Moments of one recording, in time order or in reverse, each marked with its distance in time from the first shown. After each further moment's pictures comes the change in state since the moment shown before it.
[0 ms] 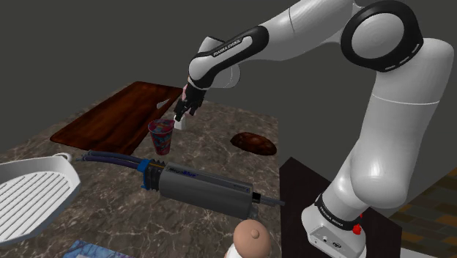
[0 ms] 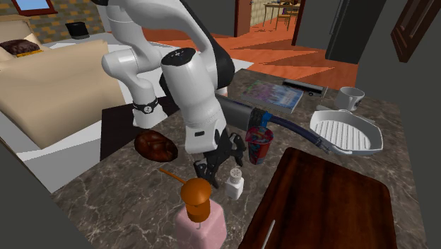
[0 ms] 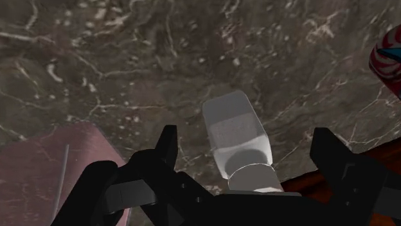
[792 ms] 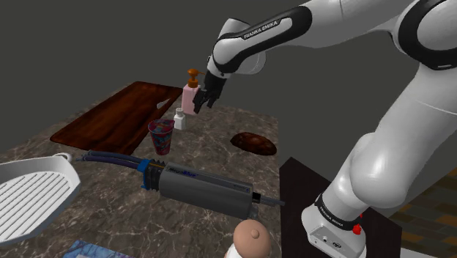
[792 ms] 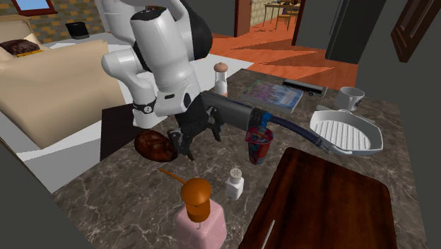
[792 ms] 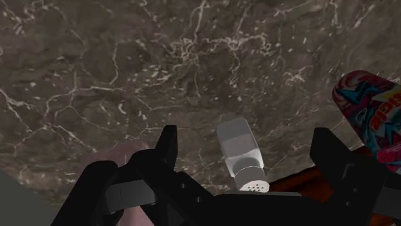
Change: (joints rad) arm -0.022 -0.270 -0.031 -0.181 -0.054 -0.123 0.032
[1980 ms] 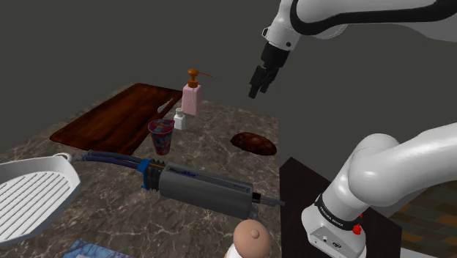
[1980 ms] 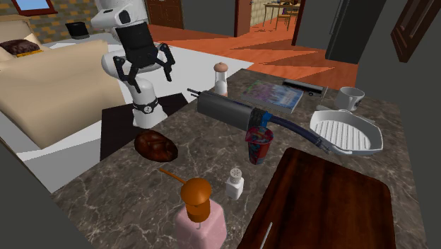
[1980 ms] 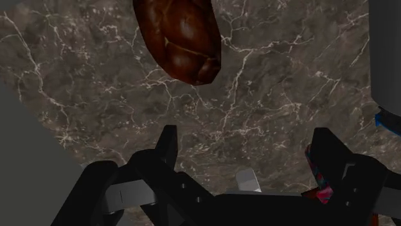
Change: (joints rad) arm -0.092 -0.632 -0.033 -0.231 -0.158 -0.488 0.092
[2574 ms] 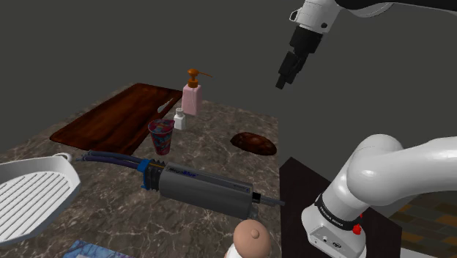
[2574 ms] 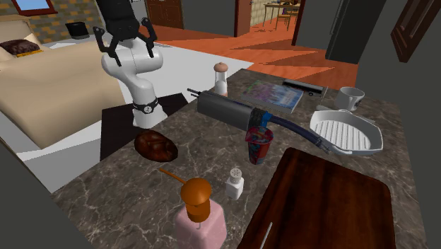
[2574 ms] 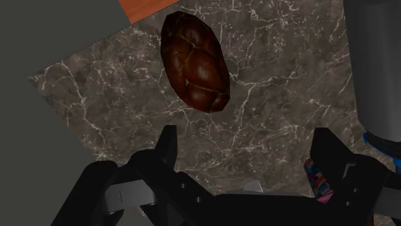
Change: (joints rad) arm -0.038 -0.185 -0.021 0.041 -0.053 -0.257 0.004
